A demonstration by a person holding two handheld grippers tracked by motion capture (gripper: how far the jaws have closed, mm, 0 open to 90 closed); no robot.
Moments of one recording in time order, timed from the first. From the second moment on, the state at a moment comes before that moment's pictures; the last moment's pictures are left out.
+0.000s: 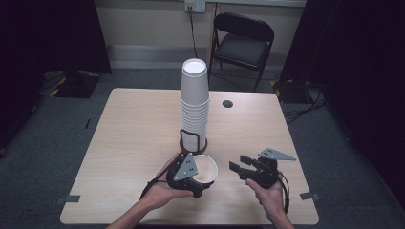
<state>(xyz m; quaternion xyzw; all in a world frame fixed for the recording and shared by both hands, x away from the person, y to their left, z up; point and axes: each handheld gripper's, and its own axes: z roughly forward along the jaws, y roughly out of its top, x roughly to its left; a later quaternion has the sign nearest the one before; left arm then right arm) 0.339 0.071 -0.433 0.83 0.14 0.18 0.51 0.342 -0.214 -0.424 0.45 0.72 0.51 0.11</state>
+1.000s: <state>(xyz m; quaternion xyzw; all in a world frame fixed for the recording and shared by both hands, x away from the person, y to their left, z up) 0.373 0.180 -0.395 0.76 0.27 0.20 0.55 0.344 -0.232 -0.436 0.49 0.72 0.46 0.14</state>
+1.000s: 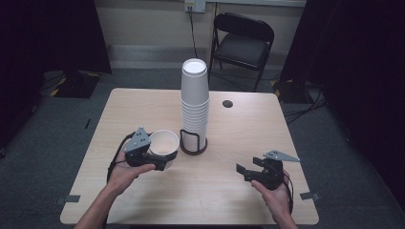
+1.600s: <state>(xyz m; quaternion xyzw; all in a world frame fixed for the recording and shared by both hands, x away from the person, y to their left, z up) 0.409 0.213 -0.400 0.71 0.39 0.22 0.54 0.343 -0.233 -0.439 0.50 0.72 0.46 0.14</state>
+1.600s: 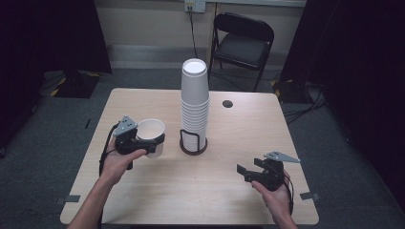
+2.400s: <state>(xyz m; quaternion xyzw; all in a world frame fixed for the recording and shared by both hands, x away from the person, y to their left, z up) 0.466 0.232 -0.434 0.68 0.46 0.29 0.50 0.345 -0.233 -0.444 0.50 0.72 0.45 0.13</state>
